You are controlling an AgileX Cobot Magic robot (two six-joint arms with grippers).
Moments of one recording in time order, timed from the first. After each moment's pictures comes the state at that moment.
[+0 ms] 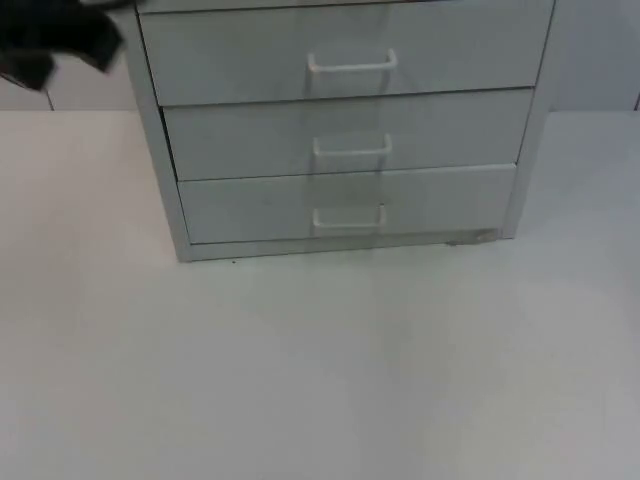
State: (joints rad) right arm 0.00 1.03 -0.69 -0.01 0.67 0.08; left arm -0.38 1.27 -1.00 0.33 0.74 -0.24
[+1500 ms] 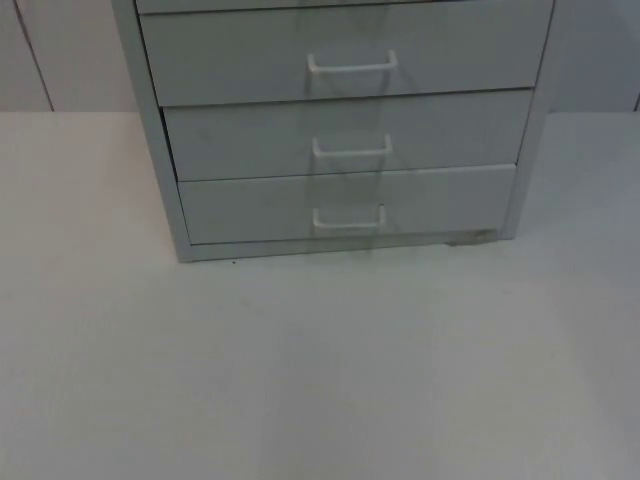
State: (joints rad) right arm 0.25 0.52 -0.69 0.03 0.69 -0.07; left arm -0.02 0.39 -0.86 -0.04 0.92 0.07
